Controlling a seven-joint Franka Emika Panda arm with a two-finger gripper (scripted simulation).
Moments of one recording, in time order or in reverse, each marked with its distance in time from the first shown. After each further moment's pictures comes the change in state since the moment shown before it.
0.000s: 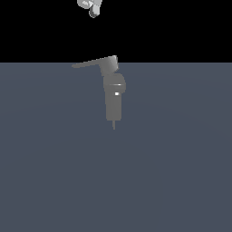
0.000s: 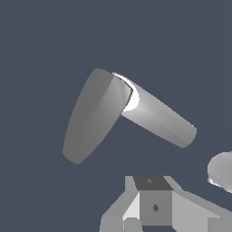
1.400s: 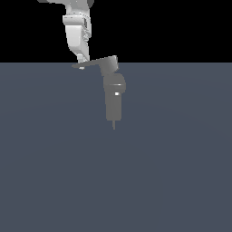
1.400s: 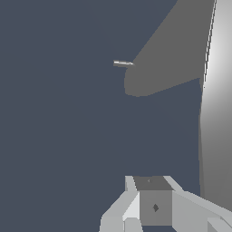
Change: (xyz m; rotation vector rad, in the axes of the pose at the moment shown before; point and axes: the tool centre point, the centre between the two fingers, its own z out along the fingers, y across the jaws) arm 0.016 -0.135 0.136 -0.094 0.091 0.536
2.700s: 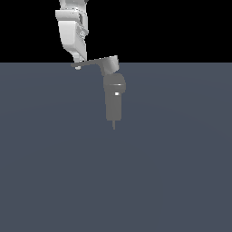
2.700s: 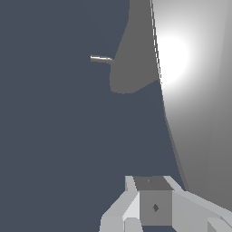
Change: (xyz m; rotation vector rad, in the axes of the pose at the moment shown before) arm -0.006 0.033 0.004 0.004 0.003 0.010
